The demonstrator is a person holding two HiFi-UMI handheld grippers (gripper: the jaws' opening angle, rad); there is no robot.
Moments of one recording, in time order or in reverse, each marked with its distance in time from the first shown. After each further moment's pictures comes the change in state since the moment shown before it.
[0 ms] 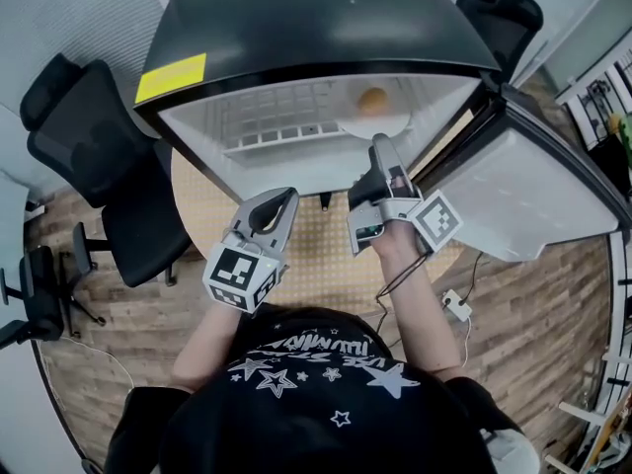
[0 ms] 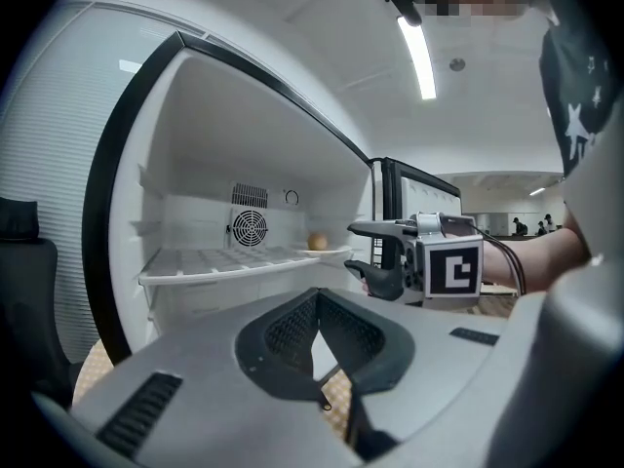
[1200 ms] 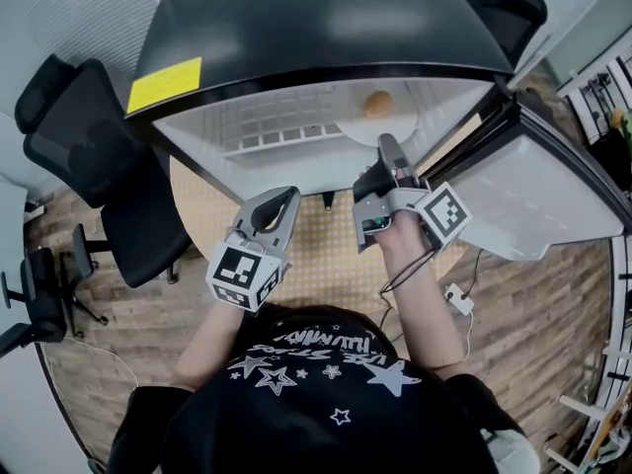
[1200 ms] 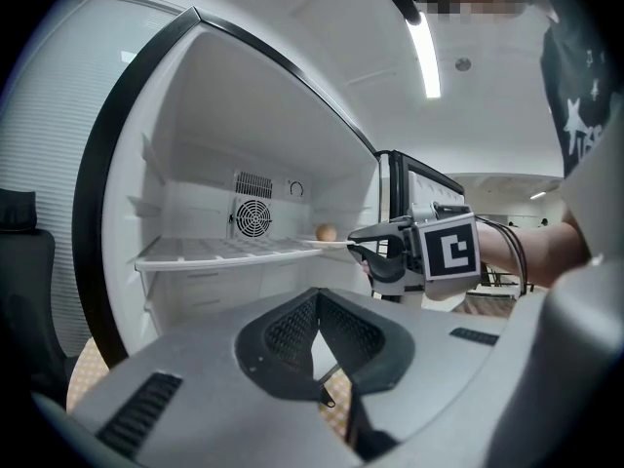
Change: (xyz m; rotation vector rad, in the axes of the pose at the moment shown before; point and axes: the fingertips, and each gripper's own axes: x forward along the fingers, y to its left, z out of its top) left arm 0.010 0.012 -0.012 -0.020 0.022 -0.011; right arm 0.010 -0.017 0.009 0.045 -0.041 -0.109
